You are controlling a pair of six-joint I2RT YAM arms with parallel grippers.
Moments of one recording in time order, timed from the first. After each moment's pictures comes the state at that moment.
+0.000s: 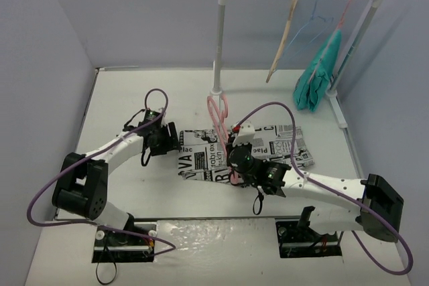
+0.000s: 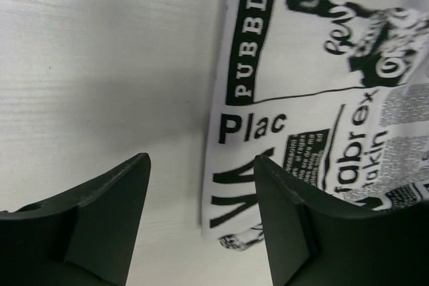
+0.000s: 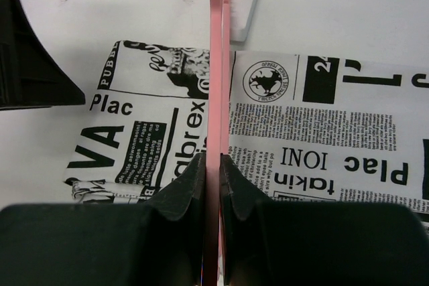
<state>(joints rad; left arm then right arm) -0.32 1.50 0.87 -0.39 0.13 -0.56 1.07 1.21 0.66 0.05 0.69 0.50</state>
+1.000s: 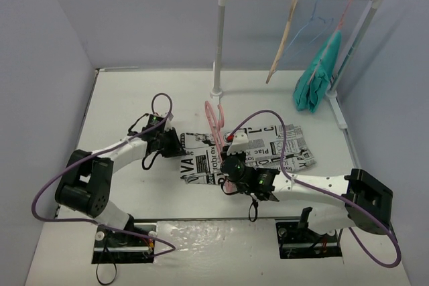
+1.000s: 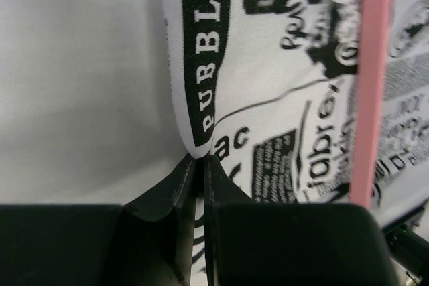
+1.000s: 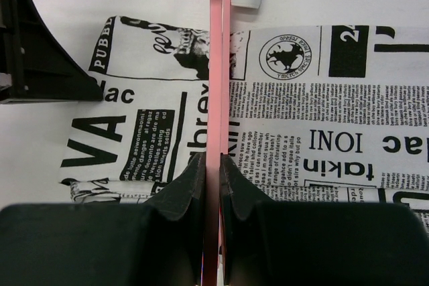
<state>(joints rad) -0.34 1.55 0.80 -0.20 0.30 -0.62 1.14 1.30 0.62 0.10 0.74 0.58</state>
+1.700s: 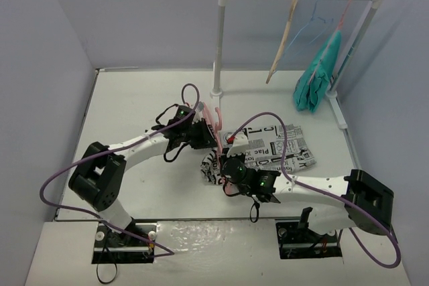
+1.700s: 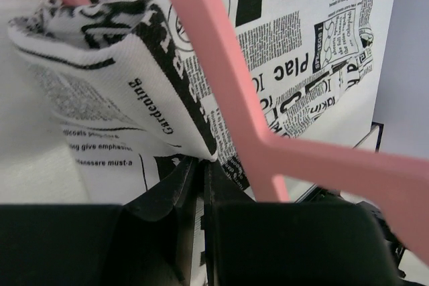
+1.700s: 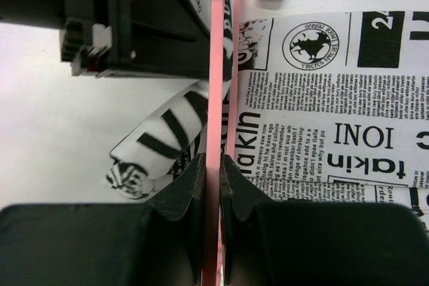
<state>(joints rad) -0.59 1.62 1.00 -0.11 0.36 -0.80 1.14 1.30 0.59 0.16 0.68 0.61</state>
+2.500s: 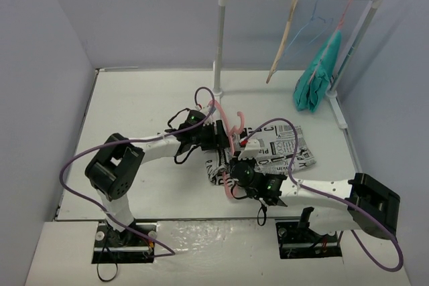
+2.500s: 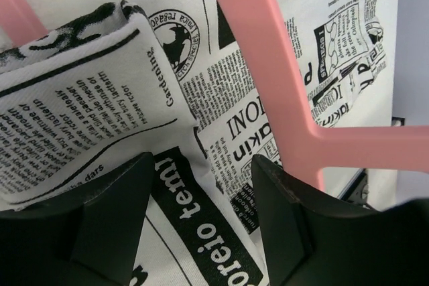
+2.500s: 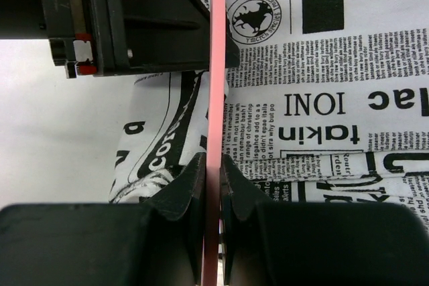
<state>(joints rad) -0.65 1.79 1.01 0.12 0.35 -0.76 1.11 1.24 0.46 0.17 0.72 0.69</state>
